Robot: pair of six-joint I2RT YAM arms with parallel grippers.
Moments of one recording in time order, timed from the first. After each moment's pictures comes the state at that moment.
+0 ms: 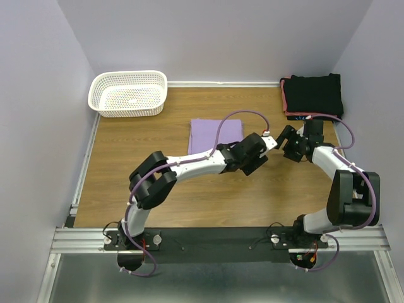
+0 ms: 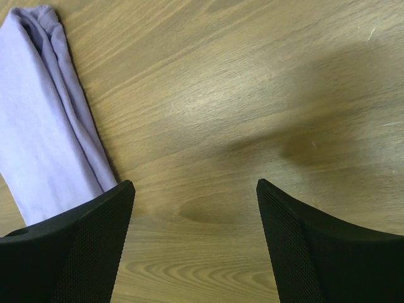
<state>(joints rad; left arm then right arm) -1.06 1.96 1.49 -0.30 -0.20 0.02 -0.09 1.46 0.79 -0.21 -0.27 0.49</state>
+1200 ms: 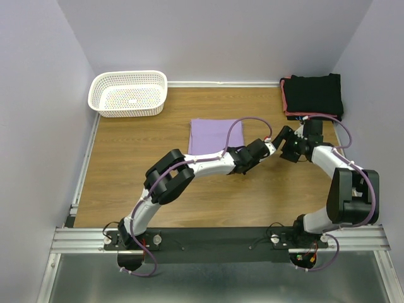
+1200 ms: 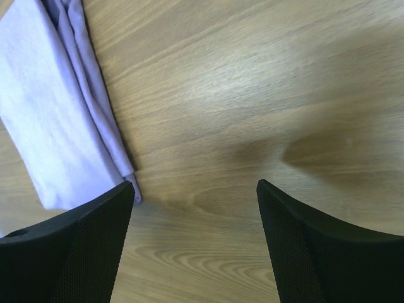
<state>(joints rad) -1.05 2.17 1.61 -0.35 -0.30 0.08 -0.09 1.48 0.79 -0.20 -0.35 0.48</state>
